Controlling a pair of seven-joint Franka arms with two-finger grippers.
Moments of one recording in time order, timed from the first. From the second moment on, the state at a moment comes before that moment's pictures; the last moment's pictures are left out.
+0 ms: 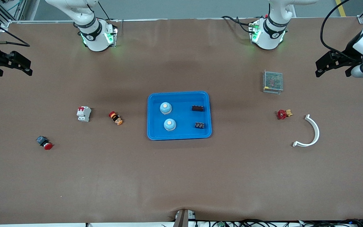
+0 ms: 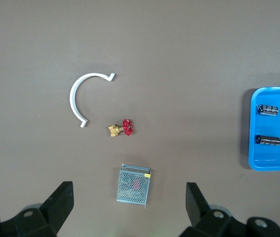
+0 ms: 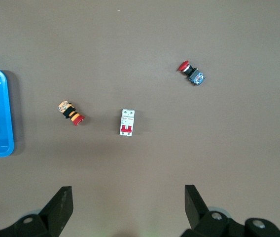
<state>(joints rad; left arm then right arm) -0.08 -0.08 -0.03 -1.61 0.01 1.55 -0.10 -0.10 -0.13 0.08 -1.69 -0.04 1.54 -0.07</state>
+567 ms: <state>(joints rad) -0.08 -0.08 -0.03 -1.61 0.01 1.55 -0.10 -0.11 -0.13 0.08 -1.70 -0.04 1.56 -0.07</state>
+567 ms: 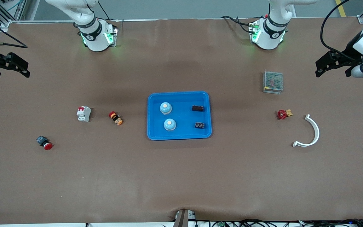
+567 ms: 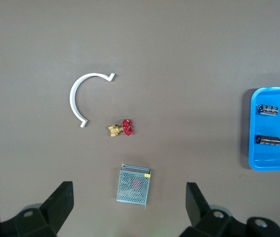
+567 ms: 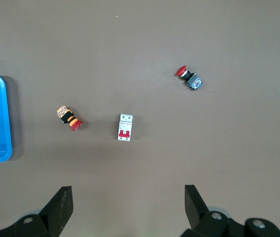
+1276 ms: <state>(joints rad) -0.08 -0.08 -0.03 -1.61 0.01 1.55 -0.10 -0.11 -0.13 0.07 -1.68 -0.02 1.57 -0.07</state>
